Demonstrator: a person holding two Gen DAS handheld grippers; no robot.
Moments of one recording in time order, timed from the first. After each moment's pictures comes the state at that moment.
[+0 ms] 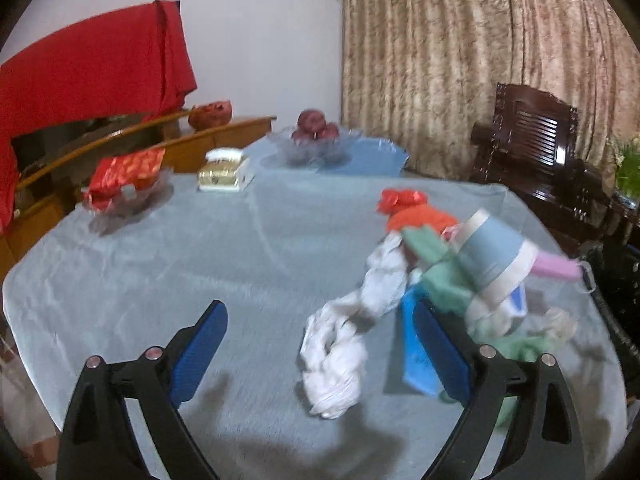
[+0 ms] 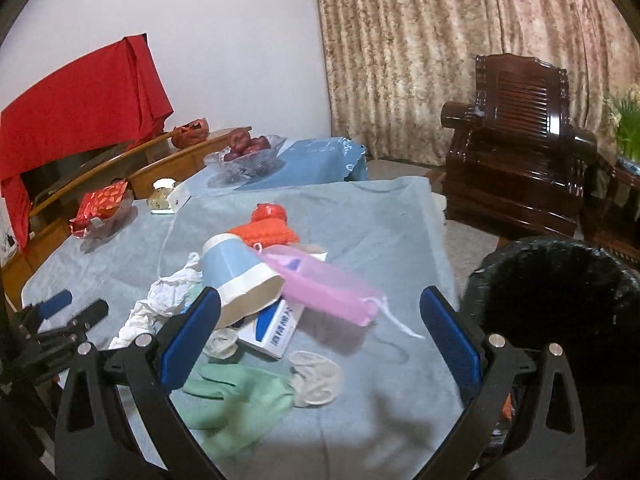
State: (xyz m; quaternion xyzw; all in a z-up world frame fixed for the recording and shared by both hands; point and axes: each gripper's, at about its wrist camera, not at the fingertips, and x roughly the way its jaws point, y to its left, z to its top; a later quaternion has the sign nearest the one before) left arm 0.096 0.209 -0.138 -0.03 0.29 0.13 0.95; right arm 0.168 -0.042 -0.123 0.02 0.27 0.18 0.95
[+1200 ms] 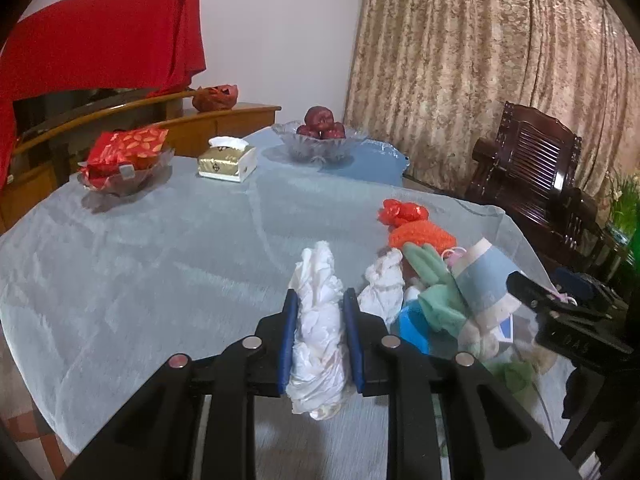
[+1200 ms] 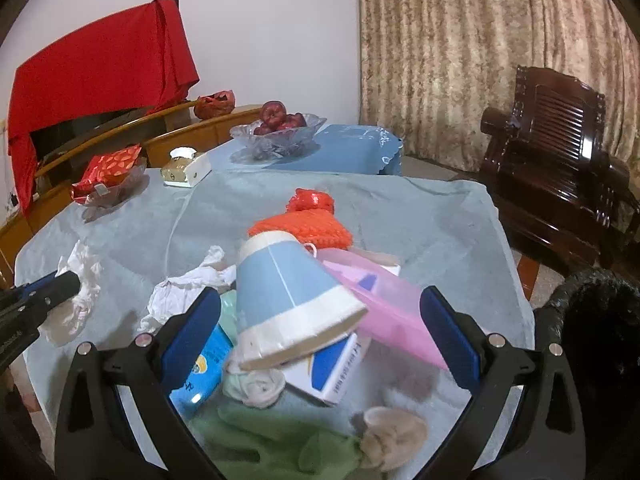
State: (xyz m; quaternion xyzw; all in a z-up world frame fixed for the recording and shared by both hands) left arm 0.102 0.227 -0.123 -0.09 0.28 0.12 0.95; right arm 0.212 0.041 -0.143 -0.04 0.29 0.21 0.93
